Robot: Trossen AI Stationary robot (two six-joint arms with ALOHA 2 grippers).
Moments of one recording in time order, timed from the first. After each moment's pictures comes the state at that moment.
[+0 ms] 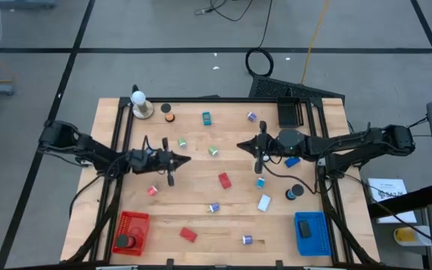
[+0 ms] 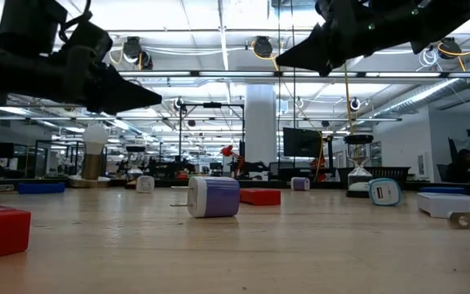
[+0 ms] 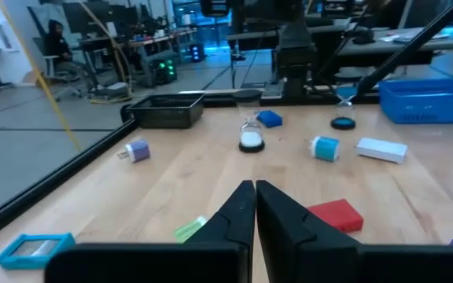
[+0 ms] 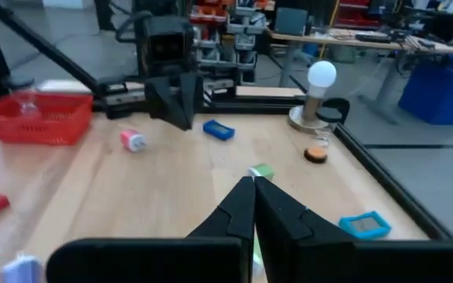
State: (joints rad) left arm -0.12 1.33 0.13 1.13 -0.29 0.07; right arm -0.06 1.19 0.59 0.44 0.10 -0.06
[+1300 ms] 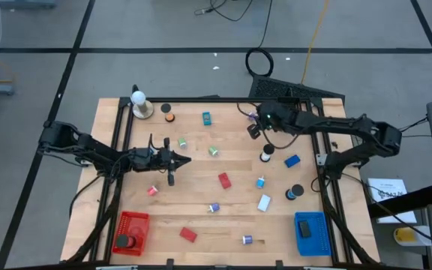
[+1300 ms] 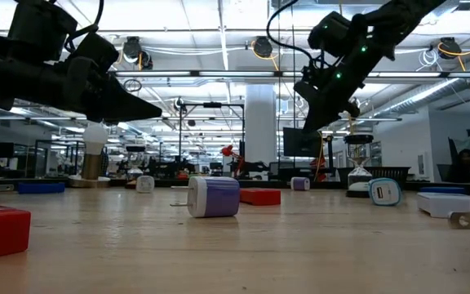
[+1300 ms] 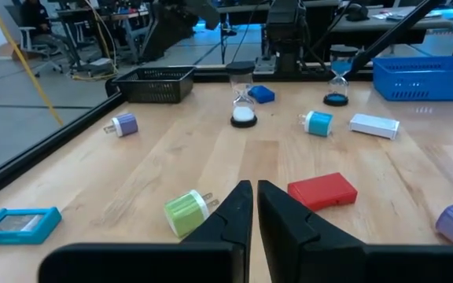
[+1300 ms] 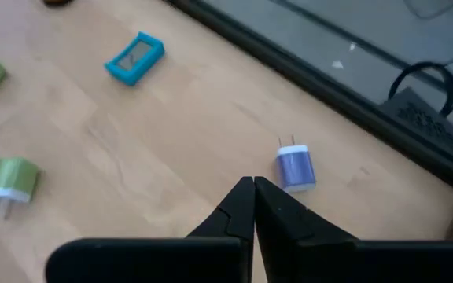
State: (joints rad) left arm -0.07 1.33 0.13 1.05 -0.22 0.03; right arm -0.44 1.36 0.85 -0.26 0.26 0.31
